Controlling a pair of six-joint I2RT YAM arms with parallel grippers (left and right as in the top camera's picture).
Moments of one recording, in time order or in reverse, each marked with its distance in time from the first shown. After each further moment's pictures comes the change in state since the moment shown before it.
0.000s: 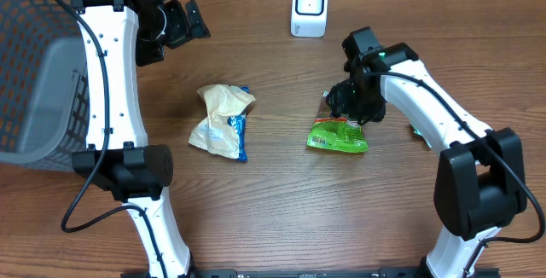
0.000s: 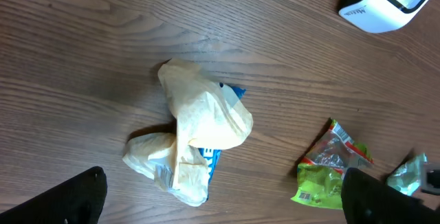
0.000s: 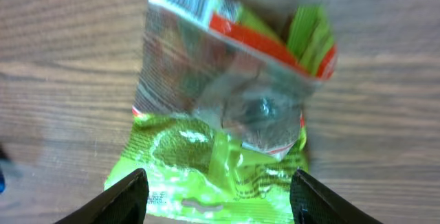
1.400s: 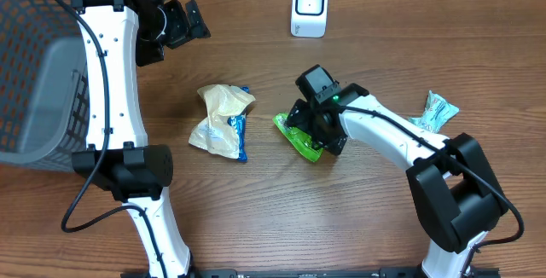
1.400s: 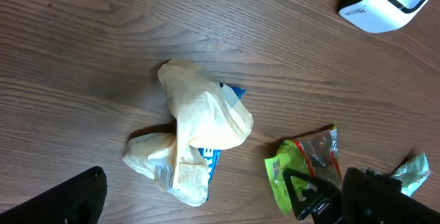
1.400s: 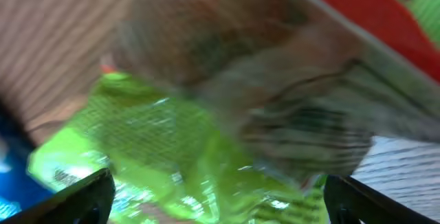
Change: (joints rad) left arm 0.000 0.000 0.000 0.000 0.000 0.000; right arm 0.242 -0.008 -0.200 0.348 0.051 0.696
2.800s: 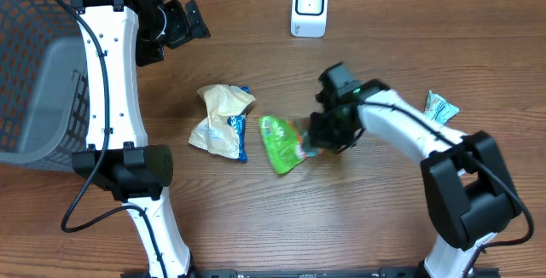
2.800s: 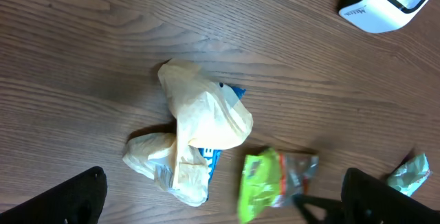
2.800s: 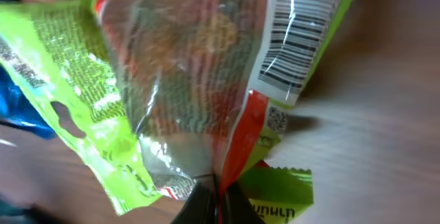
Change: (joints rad) left arm 0.000 0.000 0.000 0.000 0.000 0.000; right arm -0.120 -0.021 -0.017 -0.104 -0.258 -0.657
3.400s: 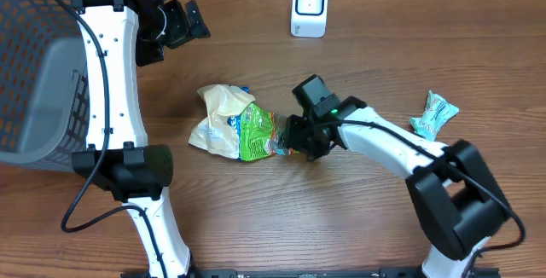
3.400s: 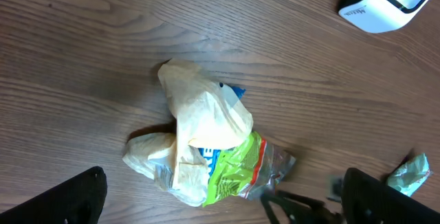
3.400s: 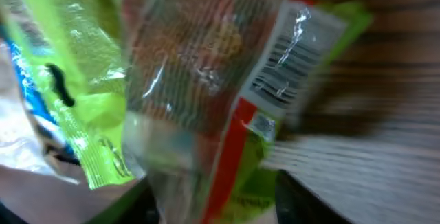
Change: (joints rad) left arm 0.000 0.000 0.000 0.000 0.000 0.000; right arm 0.161 -0.010 -0.068 0.252 0.026 0.388
